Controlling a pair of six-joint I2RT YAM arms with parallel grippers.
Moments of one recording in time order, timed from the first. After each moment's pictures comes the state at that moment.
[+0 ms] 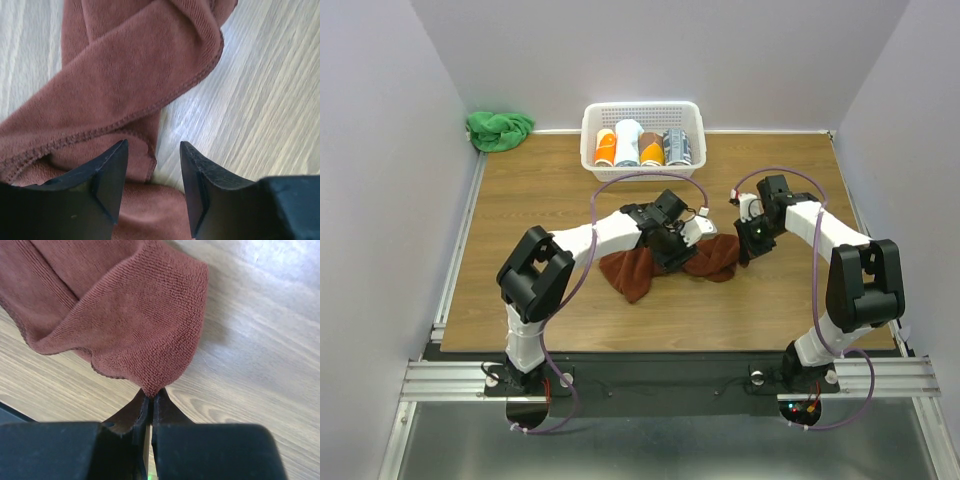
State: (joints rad) left arm -0.82 1.89 1.38 -0.54 0.29 0.32; right arm 0.14 1.63 1.09 -0.77 -0.34 -0.24
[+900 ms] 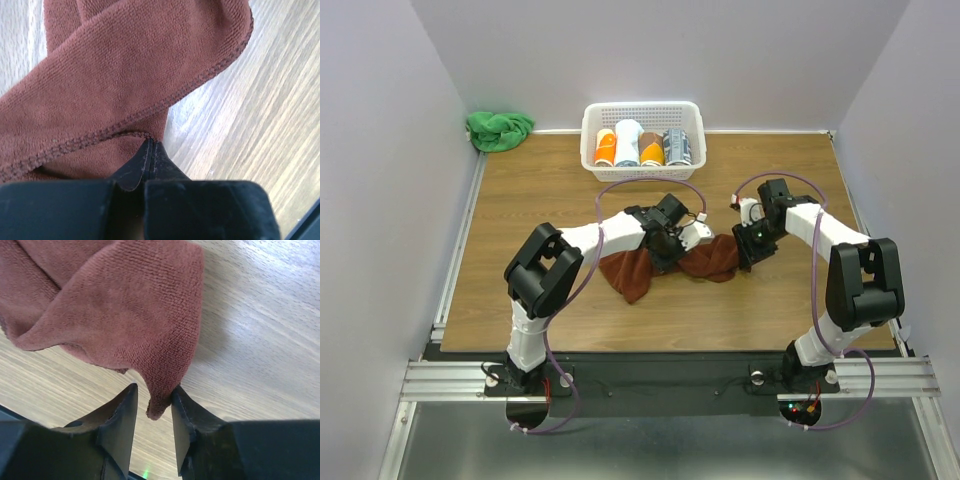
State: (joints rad) left arm -0.83 1.95 1.39 -0.56 0.26 0.32; right arm 0.13 1.63 1.06 -0.77 -0.33 -0.26
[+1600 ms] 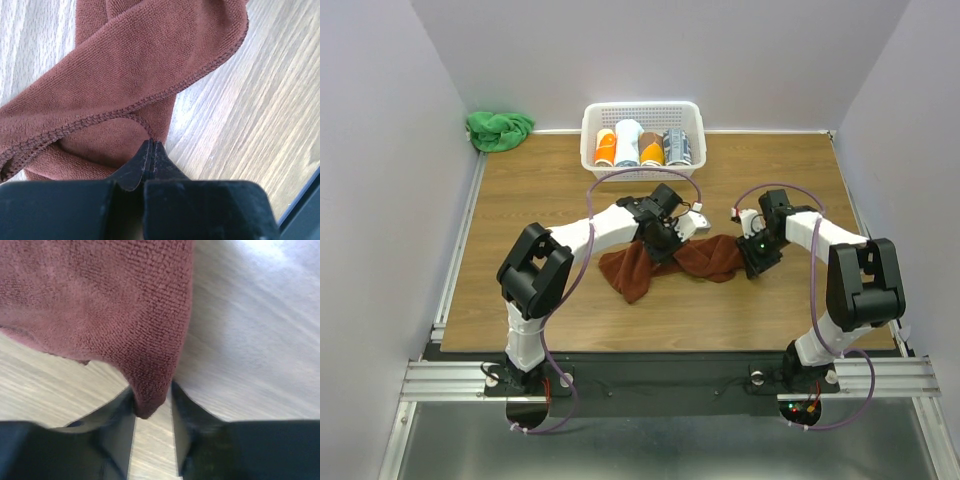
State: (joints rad) left arm -0.79 1.91 1.42 -0.62 0.30 0.32; right arm 0.12 1.63 0.96 -0.72 -0.25 -0.37
